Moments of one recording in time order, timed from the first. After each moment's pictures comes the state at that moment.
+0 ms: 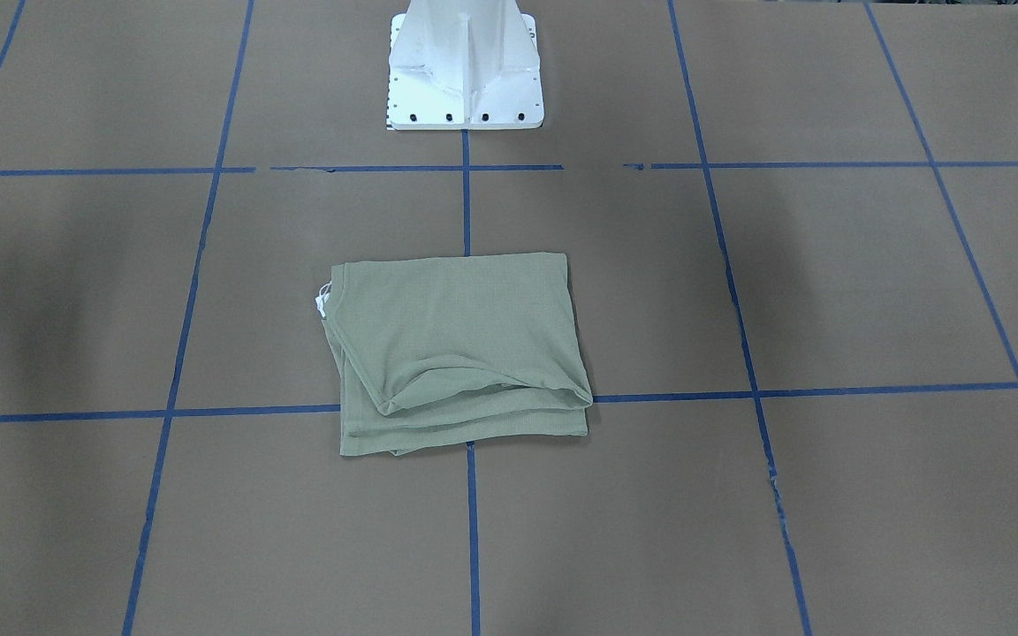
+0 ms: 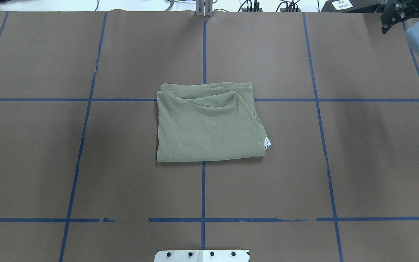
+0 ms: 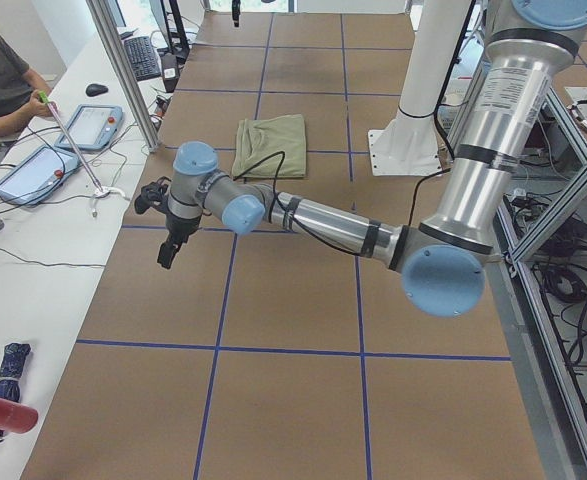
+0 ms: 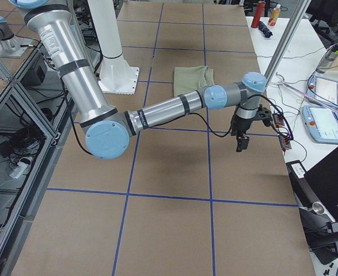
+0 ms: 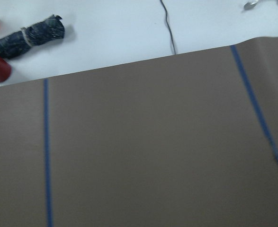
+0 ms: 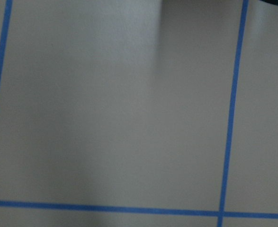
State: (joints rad) left arm -1.43 -1.77 -1.57 -1.90 -2.08 -0.11; right arm 1.38 -1.17 1.52 -1.77 2.18 0.10
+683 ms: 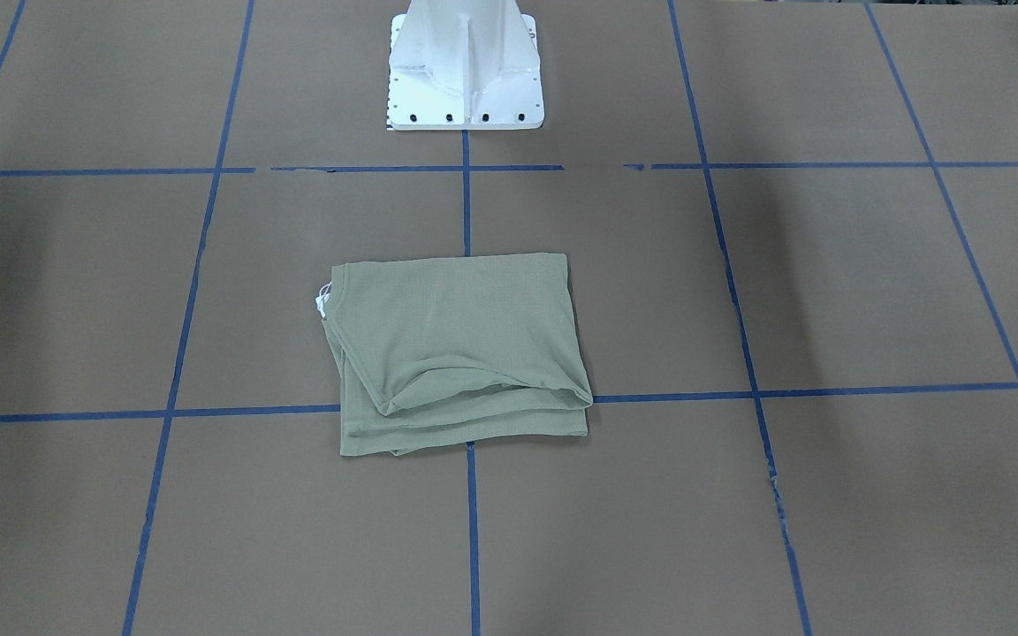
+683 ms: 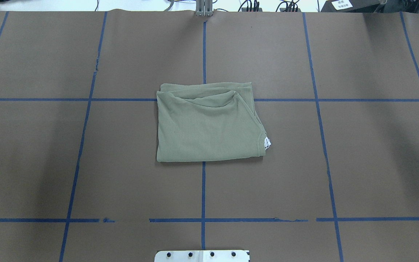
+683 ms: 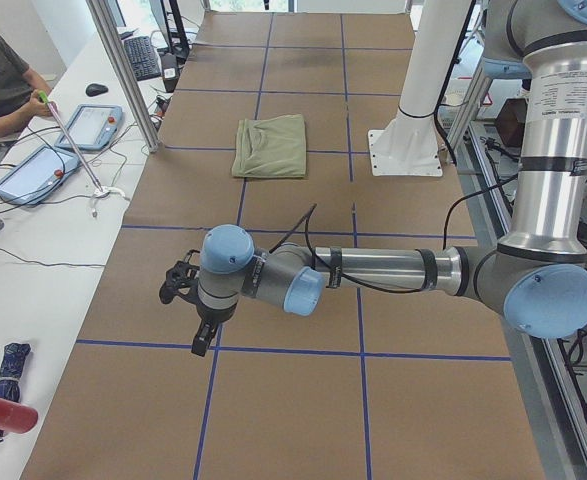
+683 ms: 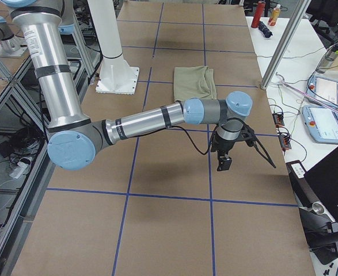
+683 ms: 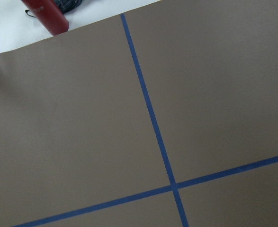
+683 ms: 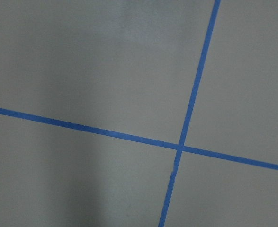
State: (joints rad) left arm -1.60 -1.58 -1.54 -1.90 -2.26 0.02; right arm 1.48 -1.34 1.62 -1.85 2.24 -0.11
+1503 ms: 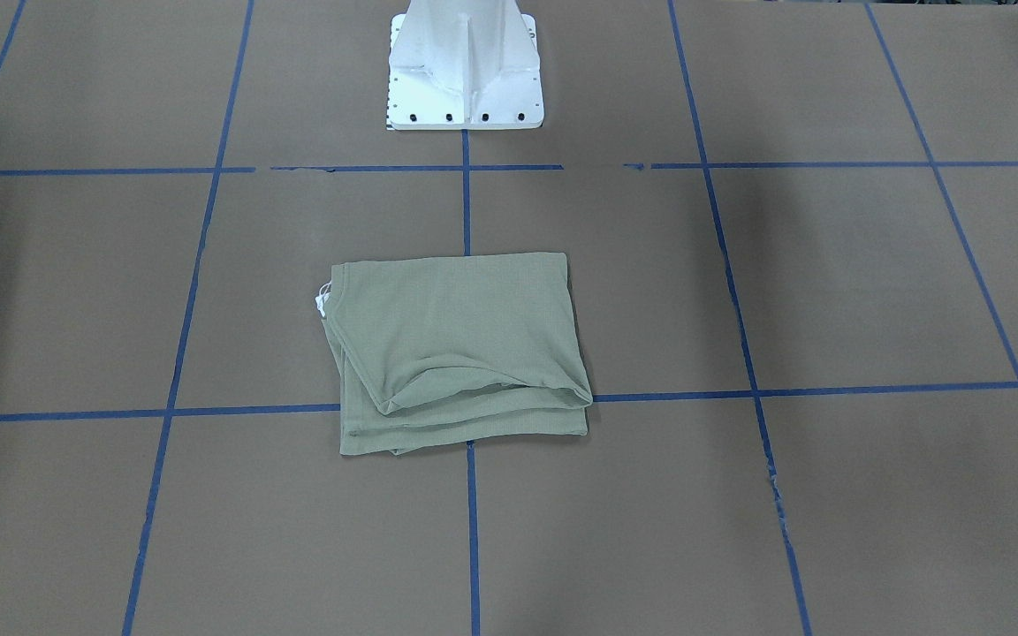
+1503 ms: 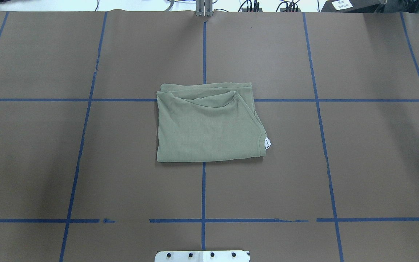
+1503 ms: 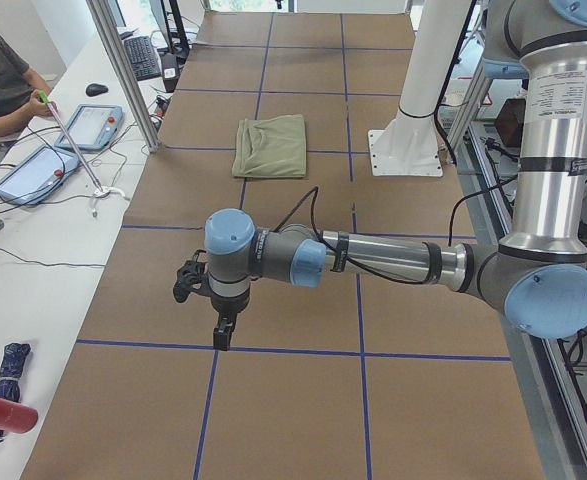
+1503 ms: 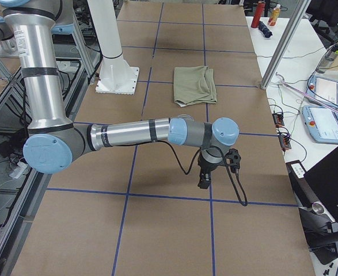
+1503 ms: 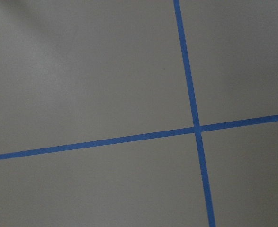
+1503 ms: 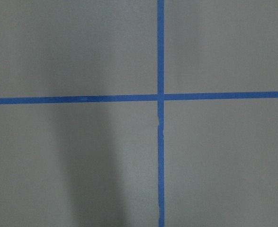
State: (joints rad) left arm -1.55 -1.59 -1.67 -1.63 -2.21 -0.02; right arm 1.55 -1.46 1.61 -1.84 2.35 -0.02
